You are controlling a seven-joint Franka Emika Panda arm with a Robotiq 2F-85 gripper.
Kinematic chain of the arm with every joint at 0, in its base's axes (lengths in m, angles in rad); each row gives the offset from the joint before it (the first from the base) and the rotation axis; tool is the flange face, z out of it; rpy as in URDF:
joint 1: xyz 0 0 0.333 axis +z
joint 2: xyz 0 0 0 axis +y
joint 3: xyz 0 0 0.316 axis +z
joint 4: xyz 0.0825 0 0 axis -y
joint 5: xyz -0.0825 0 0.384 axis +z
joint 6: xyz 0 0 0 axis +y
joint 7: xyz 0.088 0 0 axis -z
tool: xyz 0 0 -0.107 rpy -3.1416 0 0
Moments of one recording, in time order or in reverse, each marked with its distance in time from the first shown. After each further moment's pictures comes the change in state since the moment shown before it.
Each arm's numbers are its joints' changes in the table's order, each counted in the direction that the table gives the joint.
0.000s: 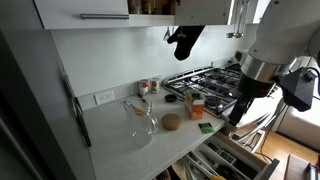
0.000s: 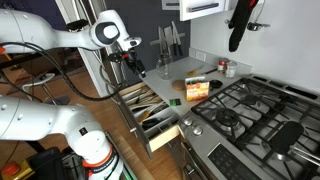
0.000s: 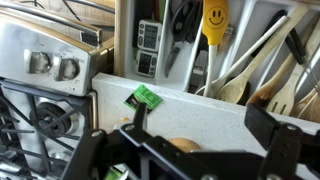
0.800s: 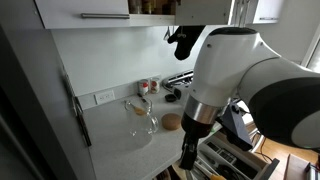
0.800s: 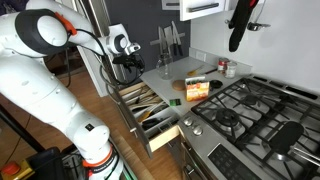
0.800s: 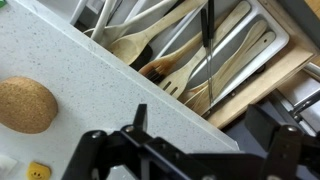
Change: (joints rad) arm 0.190 0.490 0.047 0.198 0.006 -0.365 -0.192
